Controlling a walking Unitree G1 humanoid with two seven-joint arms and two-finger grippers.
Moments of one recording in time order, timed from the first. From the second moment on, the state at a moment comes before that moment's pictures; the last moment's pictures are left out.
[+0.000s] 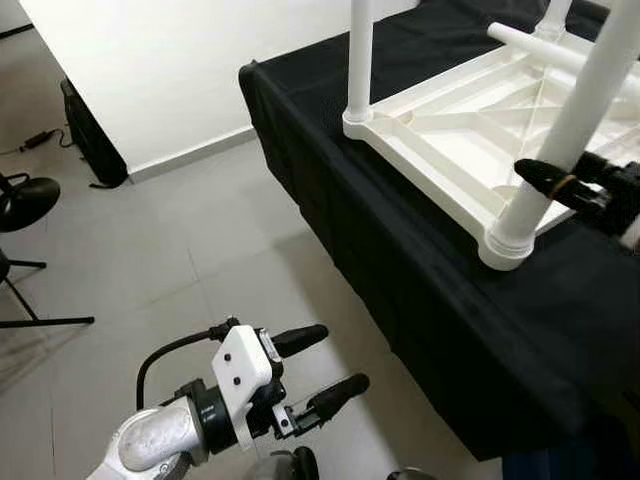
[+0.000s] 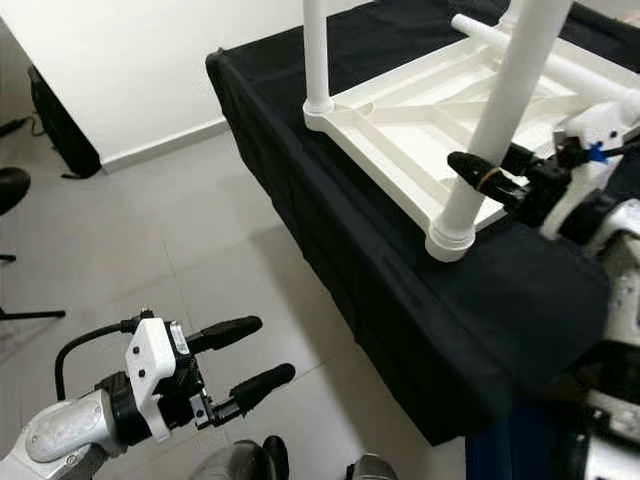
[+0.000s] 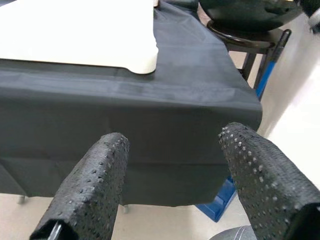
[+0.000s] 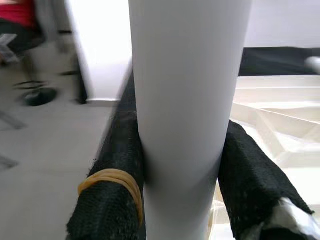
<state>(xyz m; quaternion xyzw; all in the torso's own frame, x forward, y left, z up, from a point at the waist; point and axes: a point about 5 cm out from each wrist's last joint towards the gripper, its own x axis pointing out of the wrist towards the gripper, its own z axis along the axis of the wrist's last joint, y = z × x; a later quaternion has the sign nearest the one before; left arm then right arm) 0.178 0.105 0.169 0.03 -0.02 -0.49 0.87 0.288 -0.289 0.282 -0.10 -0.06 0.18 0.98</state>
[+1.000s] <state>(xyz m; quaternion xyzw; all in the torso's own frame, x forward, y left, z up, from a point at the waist) 0.180 0.102 0.170 0.03 -0.02 -0.49 0.87 0.280 -0.232 0.271 -0.06 -0.04 0.11 0.99</state>
